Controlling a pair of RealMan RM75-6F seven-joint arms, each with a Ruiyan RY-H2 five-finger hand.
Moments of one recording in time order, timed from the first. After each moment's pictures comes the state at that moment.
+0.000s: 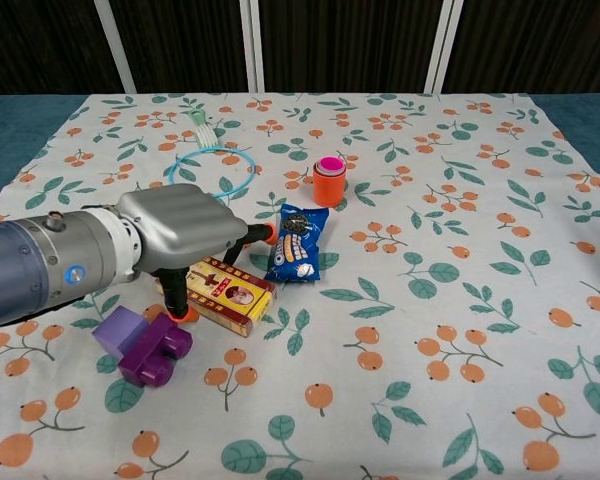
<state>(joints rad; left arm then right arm) -0.93 -1.64 -0.04 -1.73 0.71 1.05 1.13 0.03 -1.22 0.13 -1.65 -1.46 1.60 -0.24</state>
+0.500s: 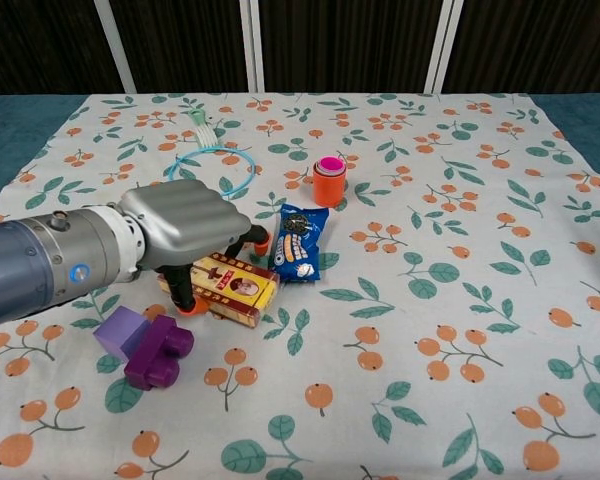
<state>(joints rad) -0.94 -1.64 -0.02 -1.71 0.77 1.06 1.08 0.03 -1.22 0.13 -1.64 -1.46 1.60 -0.24</state>
